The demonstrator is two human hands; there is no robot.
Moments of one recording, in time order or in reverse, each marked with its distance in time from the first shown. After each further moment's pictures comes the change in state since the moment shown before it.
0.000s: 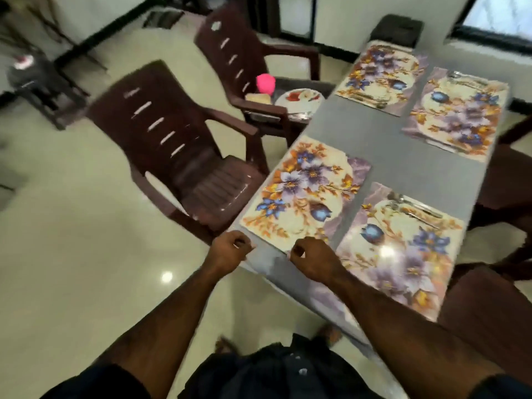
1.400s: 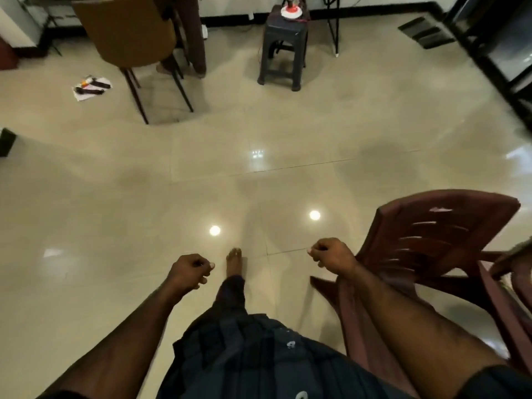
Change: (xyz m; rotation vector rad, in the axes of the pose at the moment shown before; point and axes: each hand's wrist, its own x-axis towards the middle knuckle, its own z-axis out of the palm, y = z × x) left_hand 0.158 -0.479 -0.649 -0.525 0.463 -0.731; right_hand 0.603 -0.655 0.289 -0.113 -0.530 -0.147
